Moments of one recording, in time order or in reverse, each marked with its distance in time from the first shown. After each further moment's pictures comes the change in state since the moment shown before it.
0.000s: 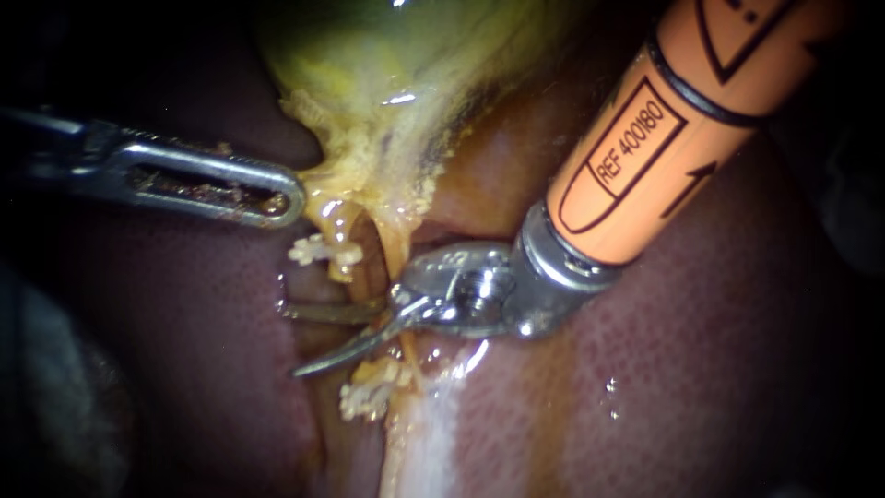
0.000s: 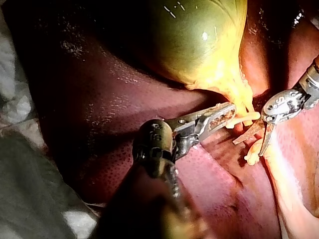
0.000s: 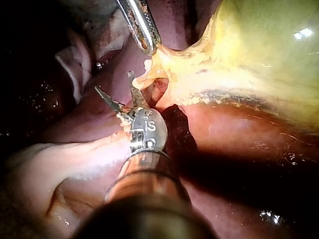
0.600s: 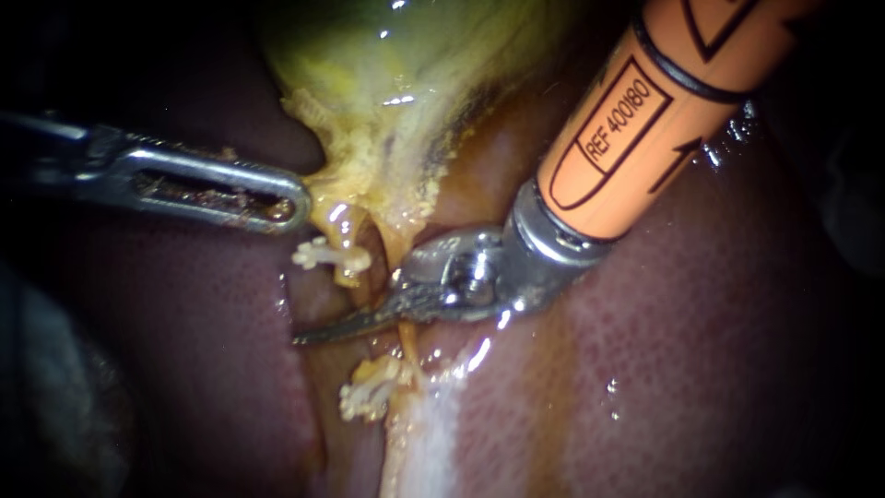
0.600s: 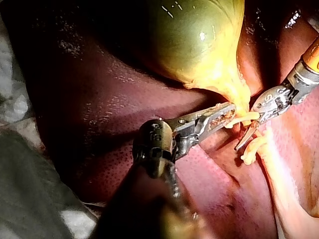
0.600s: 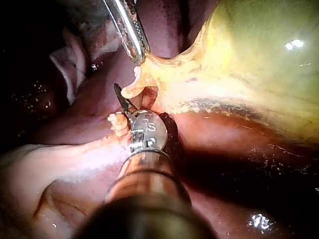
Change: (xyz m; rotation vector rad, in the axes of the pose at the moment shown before) right arm -0.001 0.002 0.000 0.047 -0.116 0.014; left arm 0.000 0.001 0.000 0.003 0.002 -0.002
